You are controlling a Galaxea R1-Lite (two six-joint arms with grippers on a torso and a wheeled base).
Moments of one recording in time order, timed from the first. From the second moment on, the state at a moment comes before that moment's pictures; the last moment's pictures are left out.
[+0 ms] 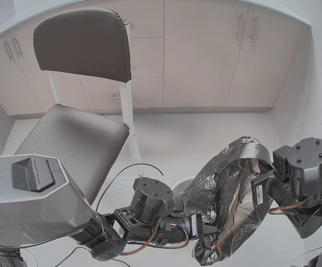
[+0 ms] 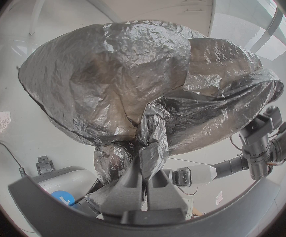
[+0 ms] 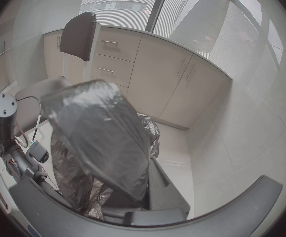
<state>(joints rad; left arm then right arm) -0.89 2.13 -0.72 -0.95 -0.53 -1.03 0.95 1.47 -0.69 -0.27 -0.95 0.07</state>
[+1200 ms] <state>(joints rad) -0.93 2.16 -0.82 -0.95 -0.53 -1.02 0.86 1.33 -0.69 -0.27 -0.95 0.00</state>
